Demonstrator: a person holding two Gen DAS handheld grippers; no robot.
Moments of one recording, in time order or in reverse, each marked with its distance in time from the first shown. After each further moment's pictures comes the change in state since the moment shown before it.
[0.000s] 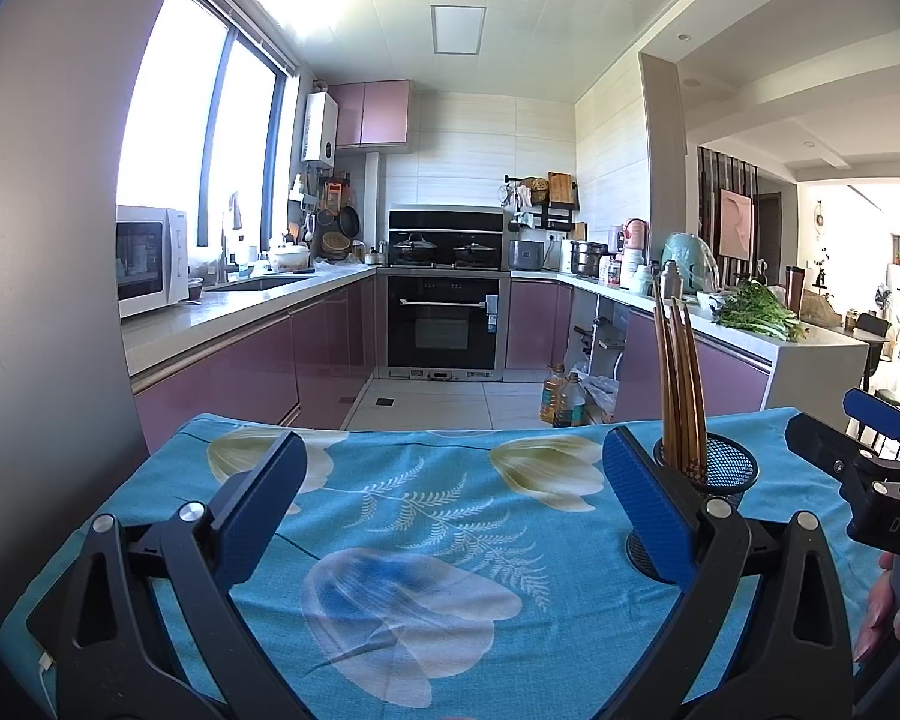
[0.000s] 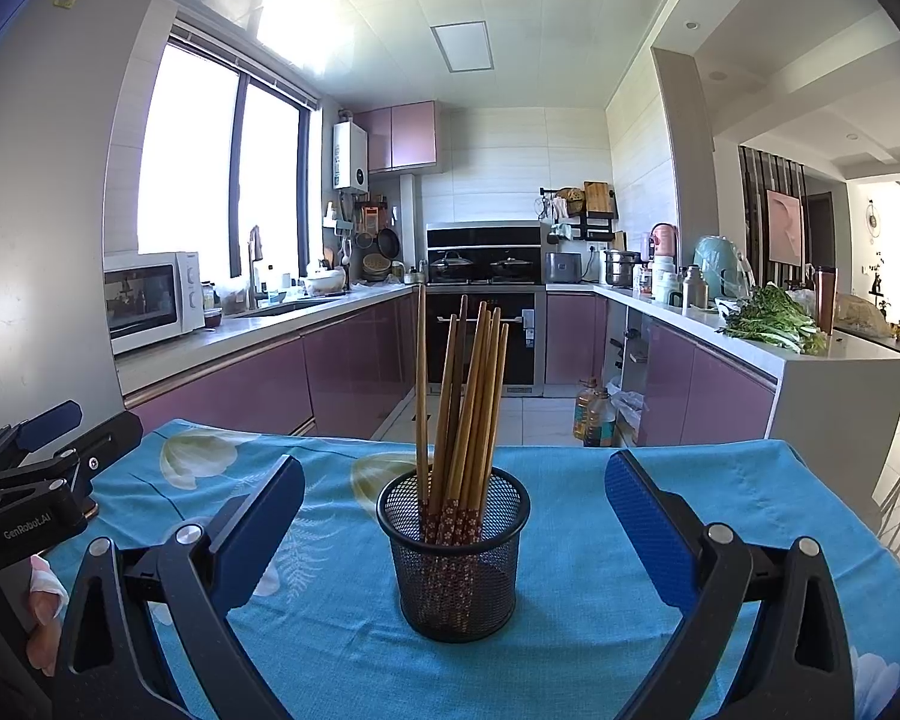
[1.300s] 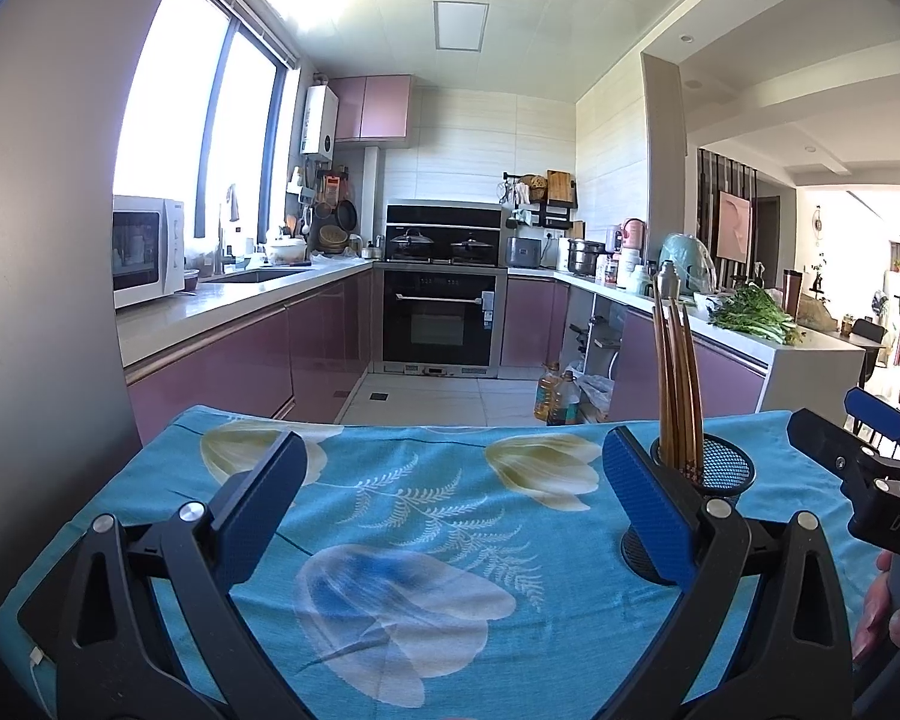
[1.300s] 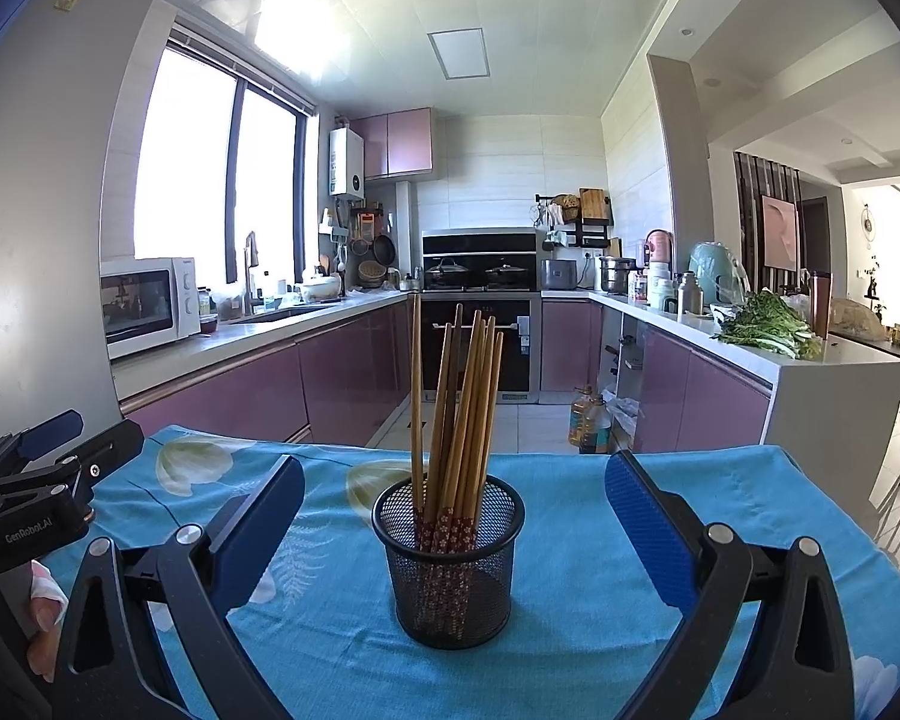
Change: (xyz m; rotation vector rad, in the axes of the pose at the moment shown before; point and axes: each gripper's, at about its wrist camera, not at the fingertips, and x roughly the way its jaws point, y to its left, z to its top) left arm -0.001 -0.005 -0.003 -0.012 0.005 -0.008; right arm 0.000 0.002 0.000 0.001 -0.020 -0.015
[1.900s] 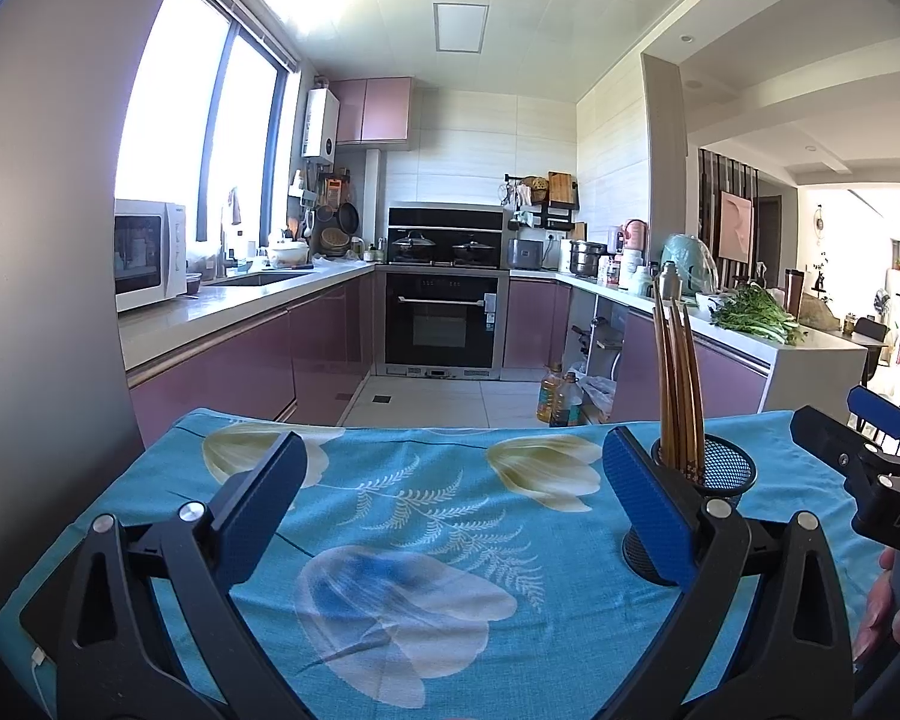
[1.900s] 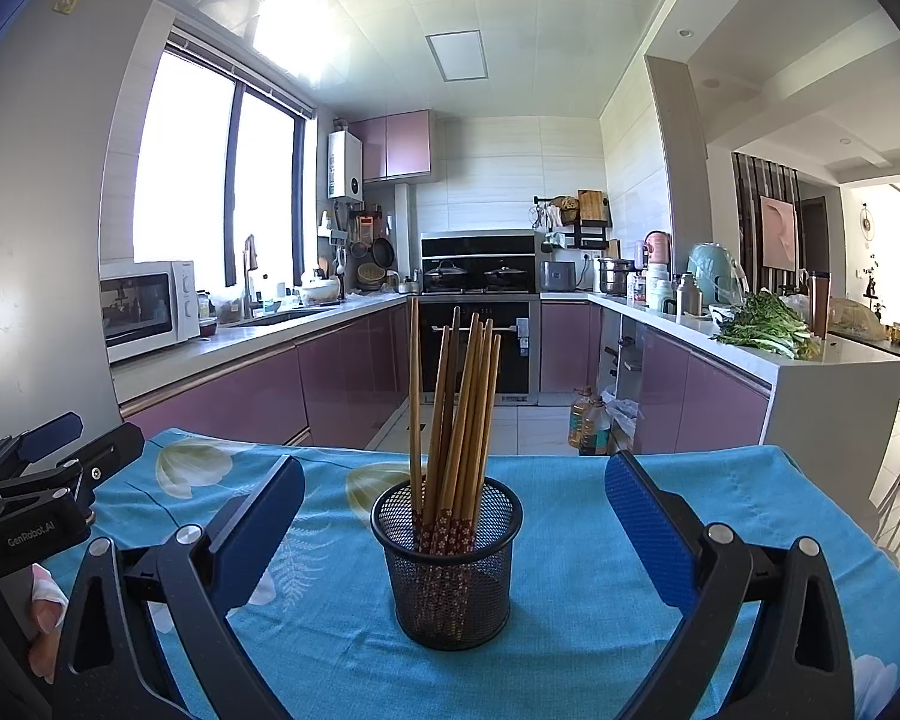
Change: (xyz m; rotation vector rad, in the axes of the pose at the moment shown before) left arm 0.002 0.000 -0.001 0.000 -0.001 0.000; right arm -0.001 -0.001 0.001 0.004 -0.003 -0.002
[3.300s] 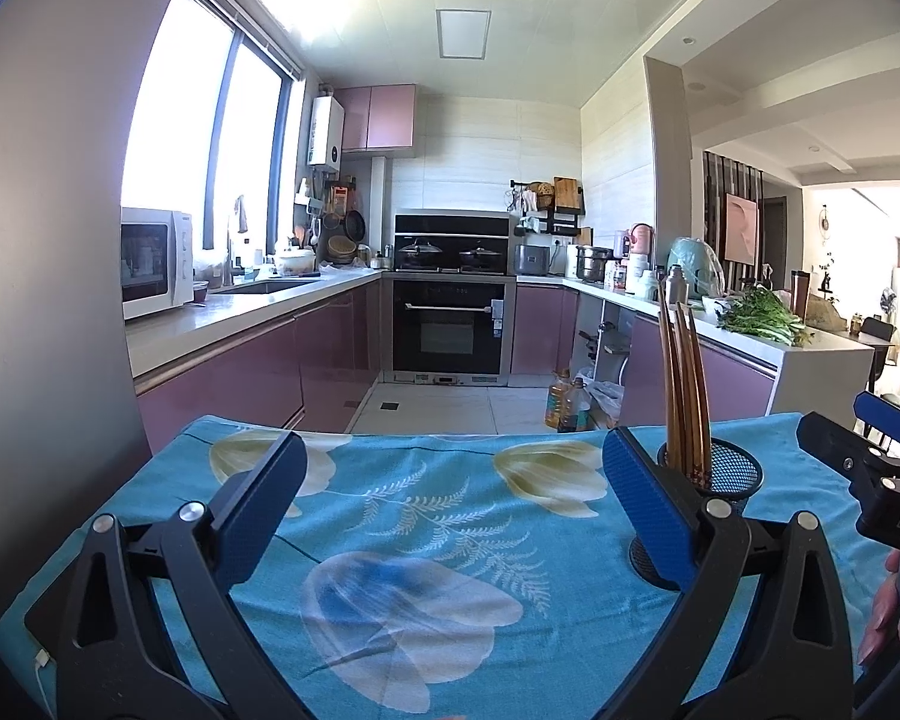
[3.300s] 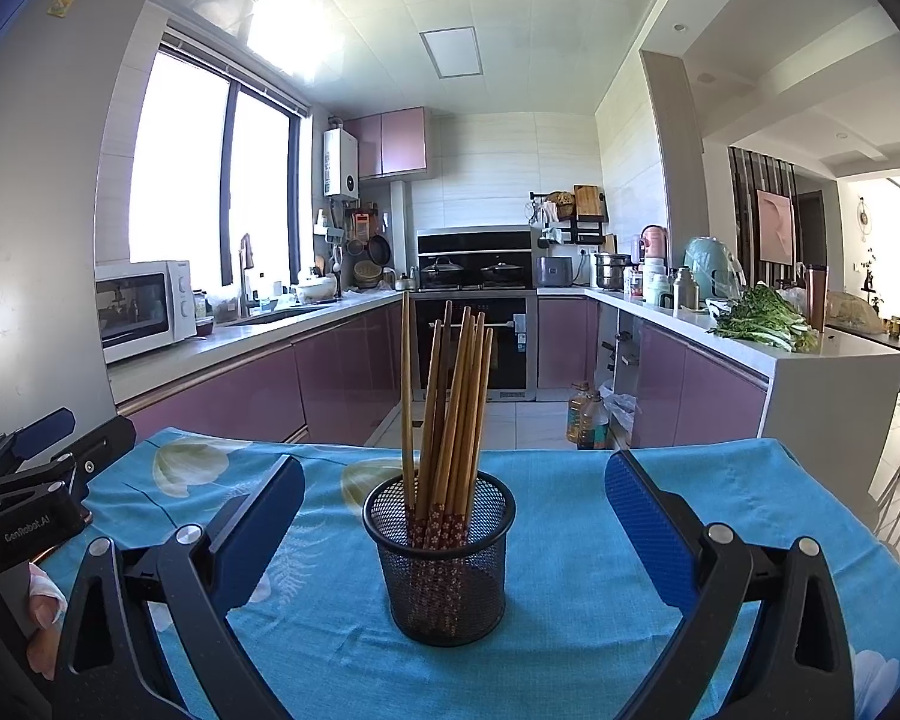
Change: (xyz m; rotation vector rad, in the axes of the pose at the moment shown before) left arm 0.003 0.005 0.001 0.000 -0.010 0.014; right arm 0.001 0.002 -0.005 0.013 0.007 -0.009
